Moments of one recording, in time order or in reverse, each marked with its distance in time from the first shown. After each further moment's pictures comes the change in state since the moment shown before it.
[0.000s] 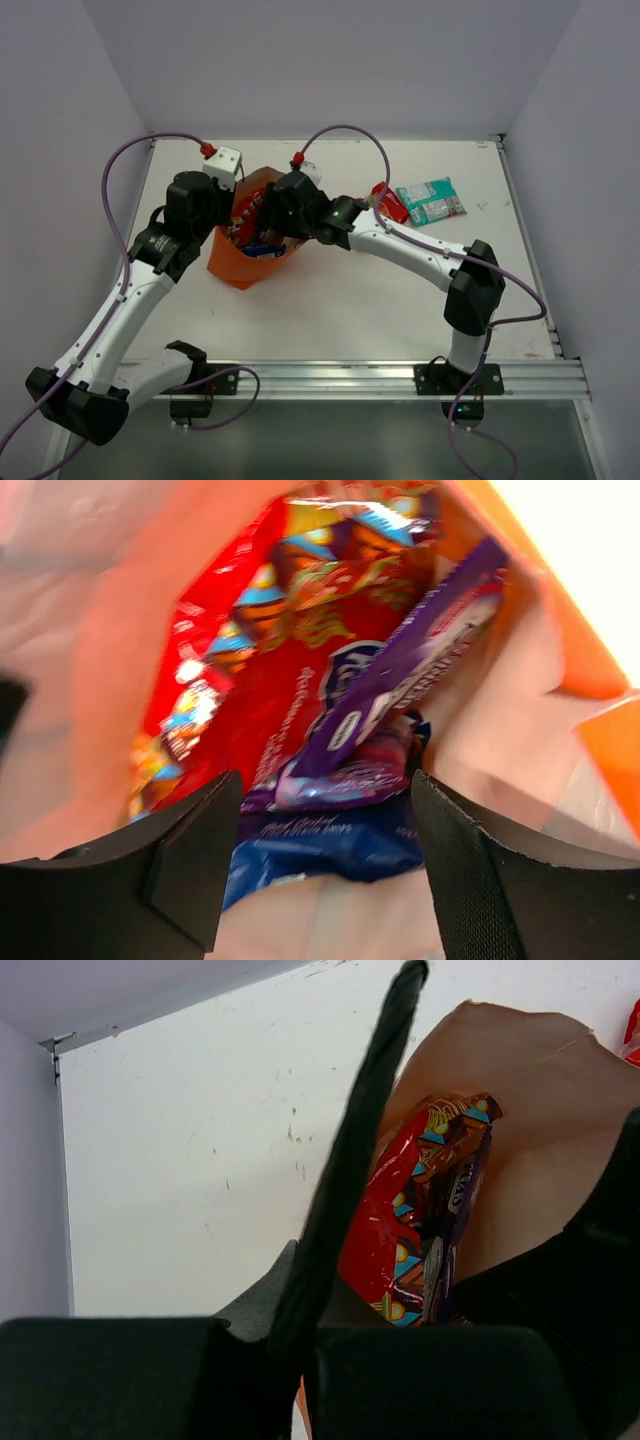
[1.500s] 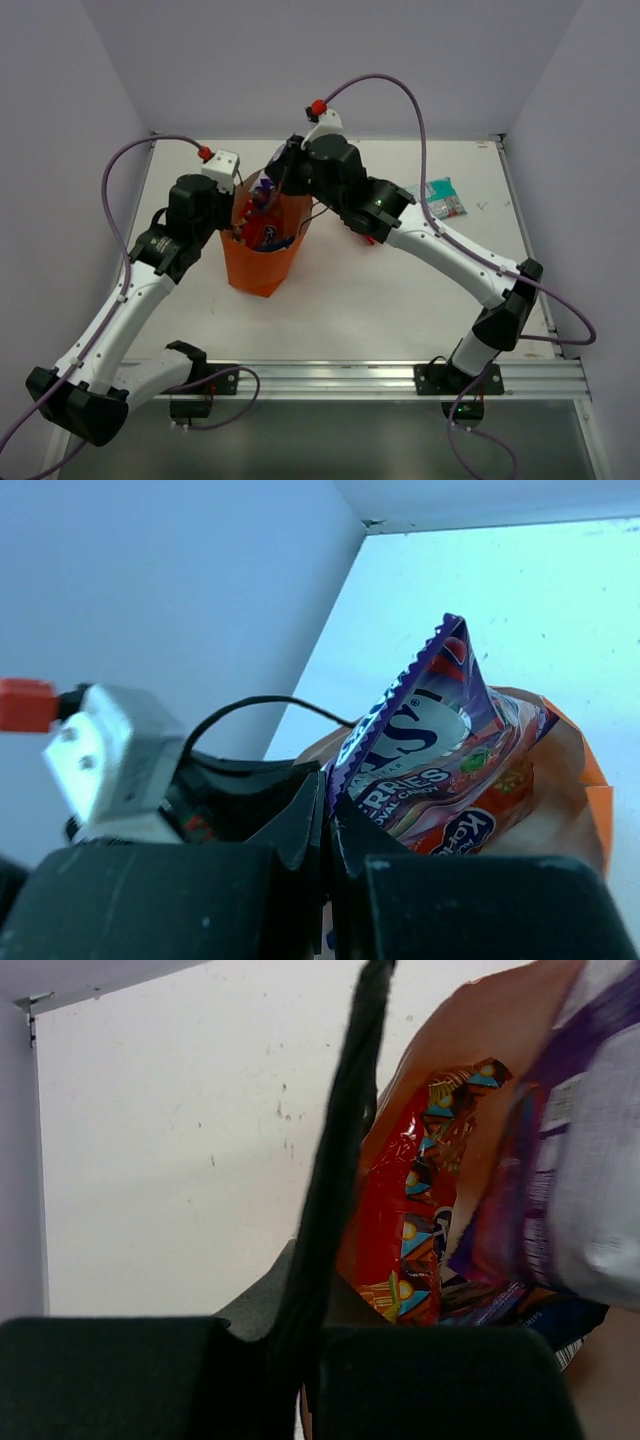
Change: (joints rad) left arm -0.001 -0.010 -0.018 -0.029 -0.006 -0.063; right arm -0.017 -0.152 0.113 0.156 0.065 -0.233
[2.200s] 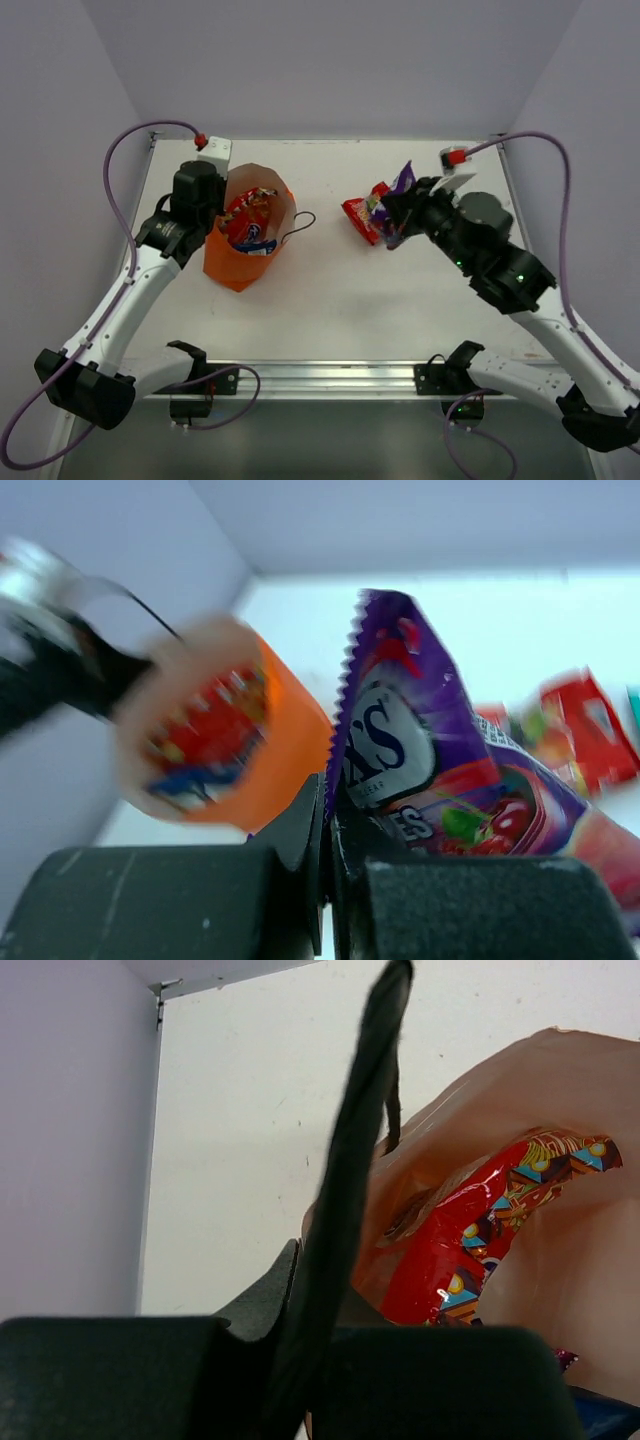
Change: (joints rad) left arm 0.025 0.100 0.068 0.011 -0.222 0.047; right arm -0.202 -0.762 -0.488 -0.089 -0.046 -0.251
